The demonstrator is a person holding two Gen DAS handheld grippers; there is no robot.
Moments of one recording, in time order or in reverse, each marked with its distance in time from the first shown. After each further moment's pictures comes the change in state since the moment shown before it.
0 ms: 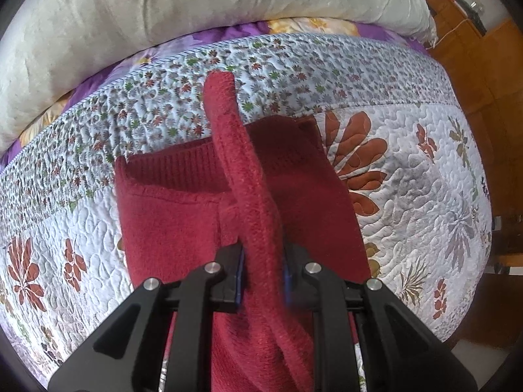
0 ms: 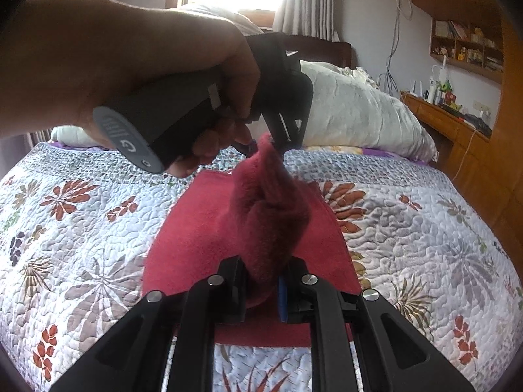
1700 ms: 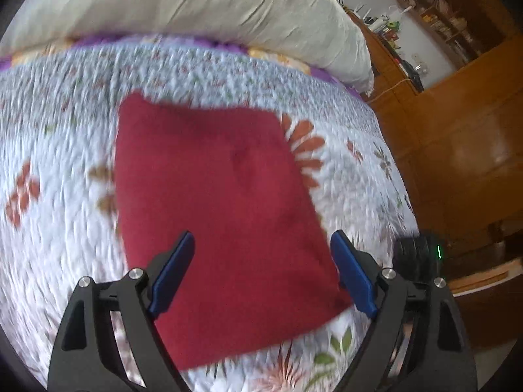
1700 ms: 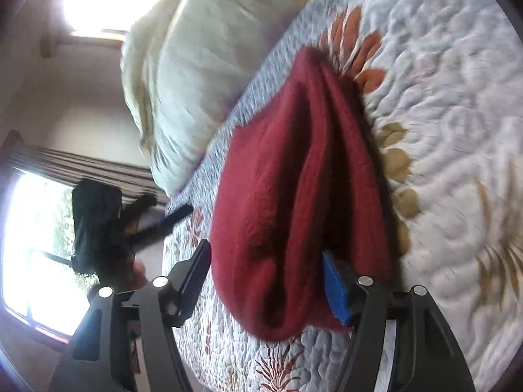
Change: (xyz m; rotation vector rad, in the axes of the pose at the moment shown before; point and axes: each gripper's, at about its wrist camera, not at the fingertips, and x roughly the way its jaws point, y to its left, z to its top) left arm -0.020 0.073 -0.127 -0.111 -0.231 -0.423; right arm 0.129 -0.165 -0.038 0.706 0.488 0.844
